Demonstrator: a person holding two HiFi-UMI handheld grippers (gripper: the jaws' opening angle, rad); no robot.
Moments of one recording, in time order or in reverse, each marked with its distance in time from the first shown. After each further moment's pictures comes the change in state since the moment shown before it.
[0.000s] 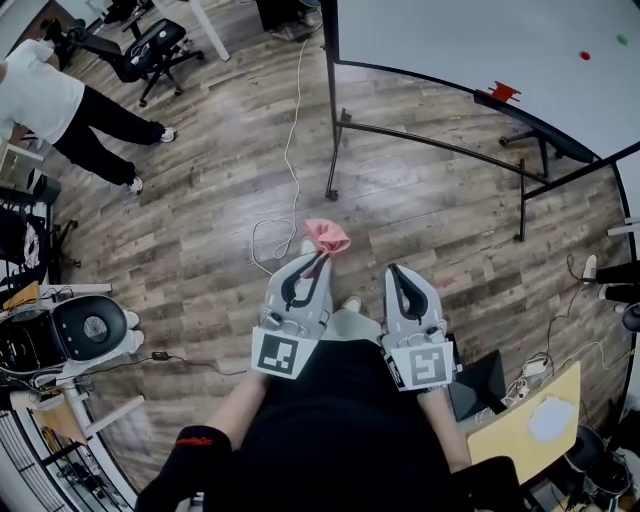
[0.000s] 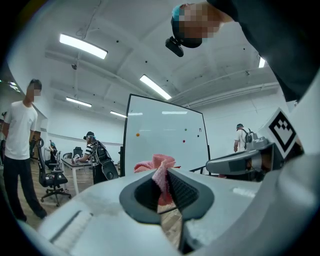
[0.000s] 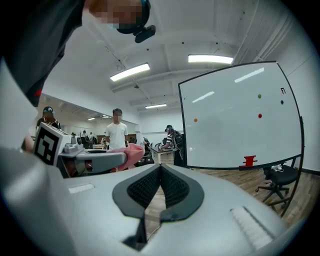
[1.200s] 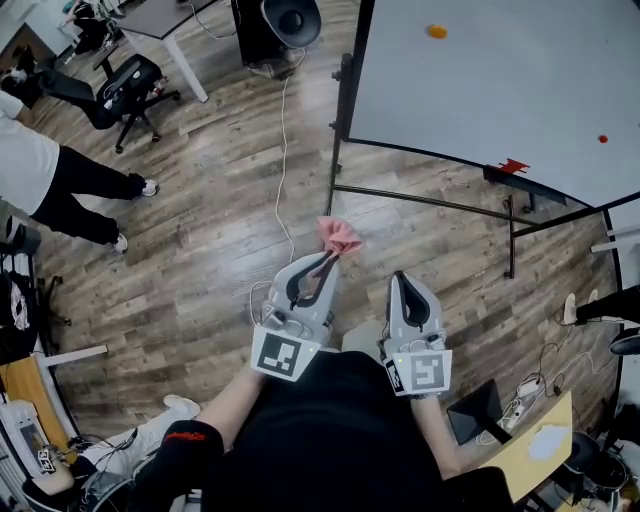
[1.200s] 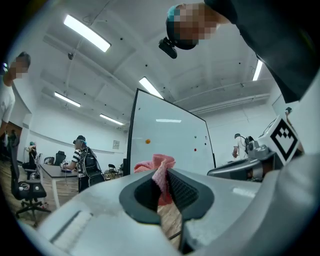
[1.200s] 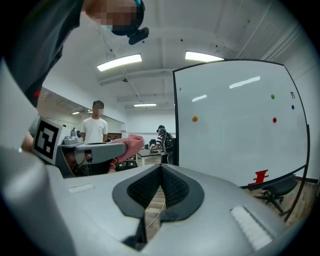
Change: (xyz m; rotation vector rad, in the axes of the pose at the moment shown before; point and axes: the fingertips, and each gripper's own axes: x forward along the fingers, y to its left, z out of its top) left arm 0.194 0.195 0.054 0.066 -0.119 -0.169; right arm 0.250 -0.065 0.047 -0.029 -0.020 -0.160
